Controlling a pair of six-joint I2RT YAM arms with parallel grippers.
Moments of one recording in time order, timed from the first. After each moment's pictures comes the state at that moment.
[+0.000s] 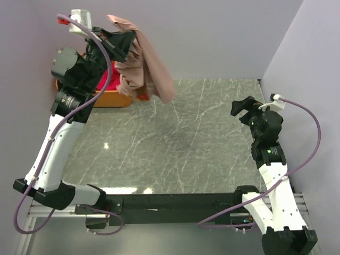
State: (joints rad) left arm -0.42 1.34 1.84 -0.12 0.05 -0.43; right arm 0.01 0.78 0.79 -0.14 0.06 0.49
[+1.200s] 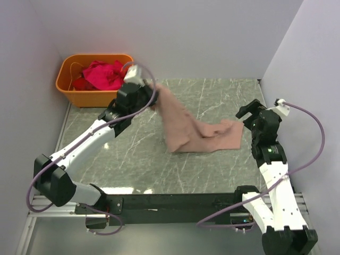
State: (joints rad) left arm -0.63 1.40 1.32 -0.04 -0.10 -0.59; right arm 0.01 0.76 0.82 -0.32 0.30 0.58
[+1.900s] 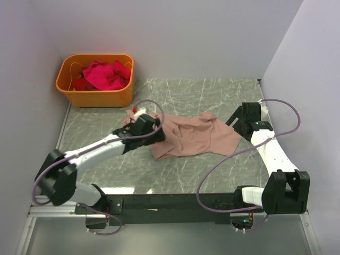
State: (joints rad) left arm -0.70 1.35 0.90 -0.32 -0.26 -0.88; right arm 0.00 1.22 0.89 -0.53 0.22 0.65
